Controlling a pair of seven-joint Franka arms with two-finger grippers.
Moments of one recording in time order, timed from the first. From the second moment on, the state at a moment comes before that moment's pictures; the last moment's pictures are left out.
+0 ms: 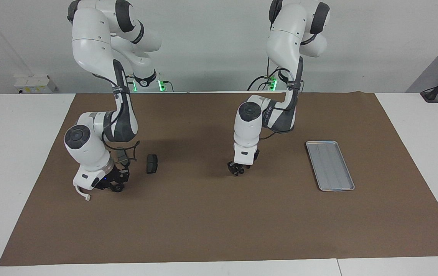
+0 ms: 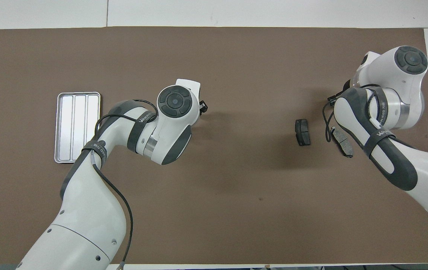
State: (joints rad) left arm -0.66 0.51 0.10 -1.71 0.00 2.27 -1.10; right arm -0.05 0.50 0.03 -1.75 -0.04 2.25 -0.34
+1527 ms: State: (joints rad) left arm -0.12 -0.12 0.11 -1.72 0.01 1.57 -0.18; right arm 0.49 0.57 0.05 -1.37 -0.04 1.92 0.48
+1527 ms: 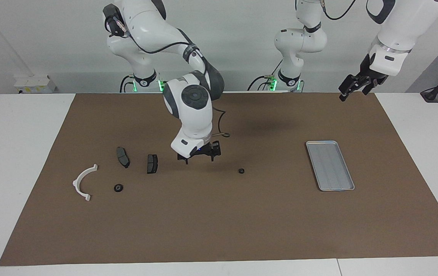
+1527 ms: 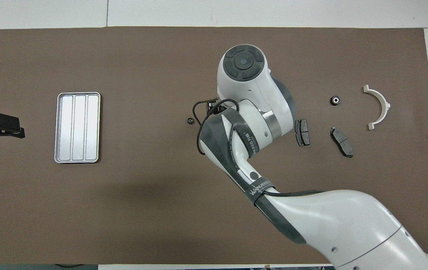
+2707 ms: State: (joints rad) left arm -0.07 -0.10 0.08 -1.74 0.01 1.64 -0.12; right arm 0.64 0.75 0.05 -1.30 -0.10 2.11 0.71
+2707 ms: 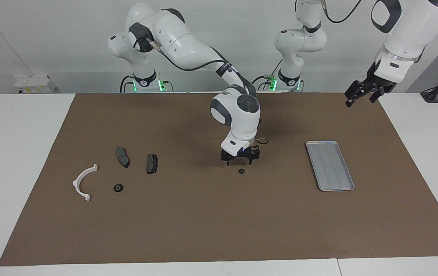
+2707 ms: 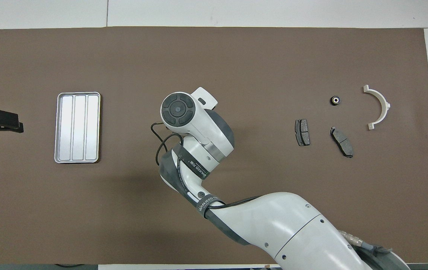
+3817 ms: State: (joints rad) left arm -0.09 -0.10 0.03 -1.73 0.01 1.64 -0.06; right arm 0.65 0.81 0.05 -1.25 -0.10 2.13 0.71
